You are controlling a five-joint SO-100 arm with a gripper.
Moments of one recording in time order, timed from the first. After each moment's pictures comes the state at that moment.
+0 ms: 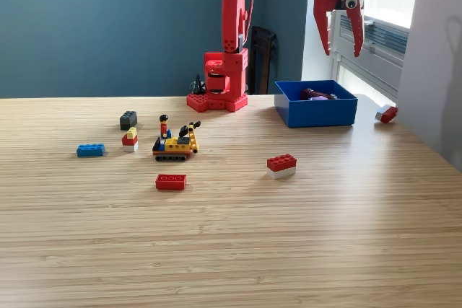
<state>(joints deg) -70.0 91.6 71.5 99.7 13.9</state>
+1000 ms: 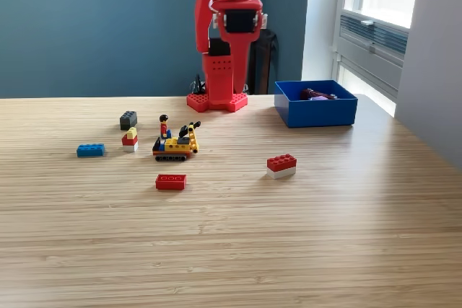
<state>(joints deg) -3.2 92.4 77.1 98.3 12.5</state>
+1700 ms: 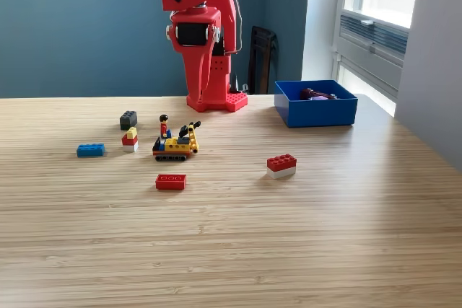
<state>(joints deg) 7.6 92.4 81.0 96.9 9.0</state>
